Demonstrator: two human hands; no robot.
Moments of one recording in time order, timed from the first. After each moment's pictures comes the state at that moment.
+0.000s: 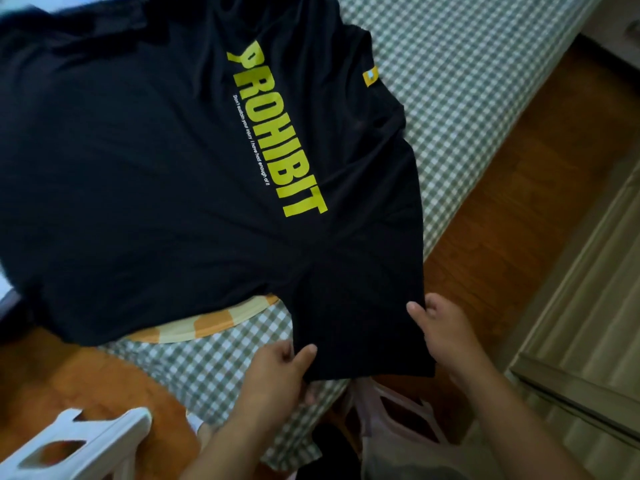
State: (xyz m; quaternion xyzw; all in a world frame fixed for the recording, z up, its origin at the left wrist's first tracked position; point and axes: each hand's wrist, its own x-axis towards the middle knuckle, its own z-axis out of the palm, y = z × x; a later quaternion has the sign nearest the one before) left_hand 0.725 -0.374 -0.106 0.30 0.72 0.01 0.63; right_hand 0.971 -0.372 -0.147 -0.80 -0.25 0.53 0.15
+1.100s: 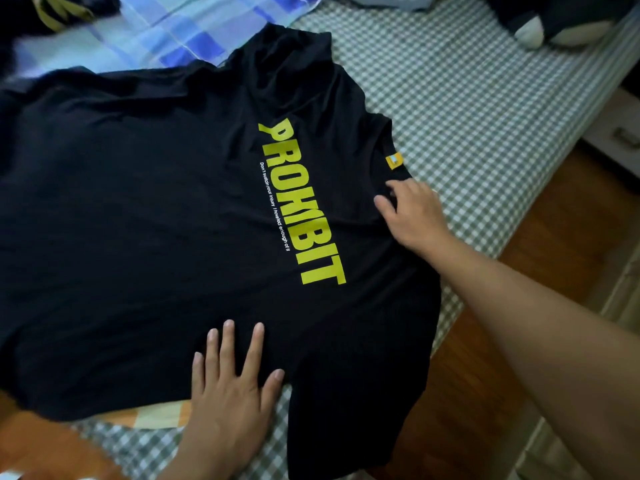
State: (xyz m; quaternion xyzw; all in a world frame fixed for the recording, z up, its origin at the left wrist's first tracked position) left_hand 0.673 -0.327 -0.192 0.67 0.70 -0.07 0.23; right_hand 0.986 -0.074 -0.185 -0.70 -0.69 0.15 0.06
